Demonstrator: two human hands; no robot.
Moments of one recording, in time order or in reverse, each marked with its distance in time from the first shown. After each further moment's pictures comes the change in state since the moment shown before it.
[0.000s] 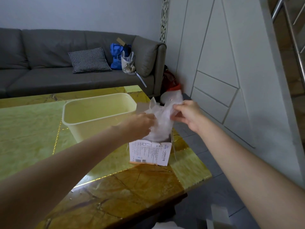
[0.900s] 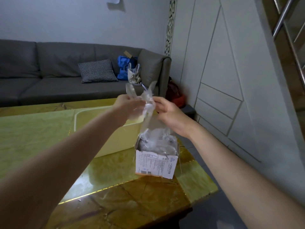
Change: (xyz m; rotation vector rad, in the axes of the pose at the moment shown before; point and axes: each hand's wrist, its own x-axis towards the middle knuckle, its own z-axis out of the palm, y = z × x) left_hand -0.013 -0.026 -0.076 -1.403 0.464 -0.735; right_hand -0.018 -0.031 0.058 -0.173 -0.424 -0.314
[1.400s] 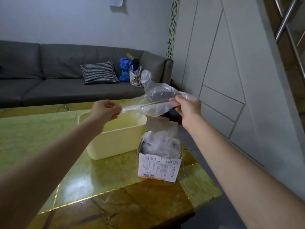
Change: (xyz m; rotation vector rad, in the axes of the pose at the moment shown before) left_hand 0.013 -0.030 -0.061 0.105 0.216 0.060; right_hand 0.026 -0.006 -0.021 0.384 0.719 0.126
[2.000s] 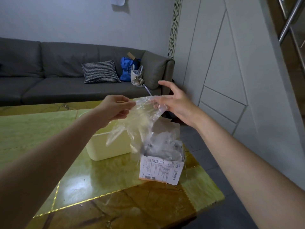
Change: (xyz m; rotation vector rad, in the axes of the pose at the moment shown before) left_hand 0.004 0.020 0.007 0.057 -0.265 -0.028; right_hand -0.016 -0.018 0.012 -0.385 -0.685 -0.192
